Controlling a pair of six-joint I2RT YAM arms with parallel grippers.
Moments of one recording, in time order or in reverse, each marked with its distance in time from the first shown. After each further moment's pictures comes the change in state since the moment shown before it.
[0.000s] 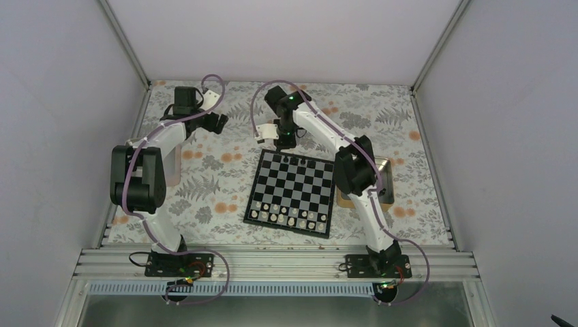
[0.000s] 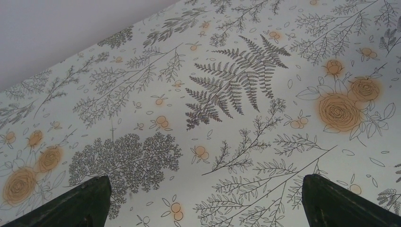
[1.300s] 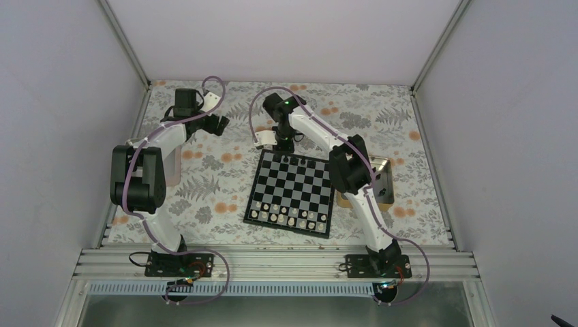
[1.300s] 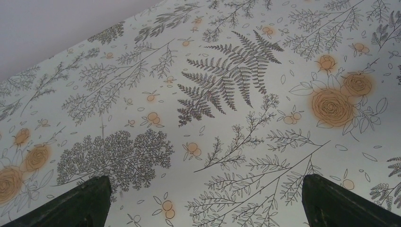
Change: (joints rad) left arm 0.000 0.000 -0.022 0.013 0.020 -0.004; right arm 0.006 0.065 -0.010 -0.004 -0.034 -0.009
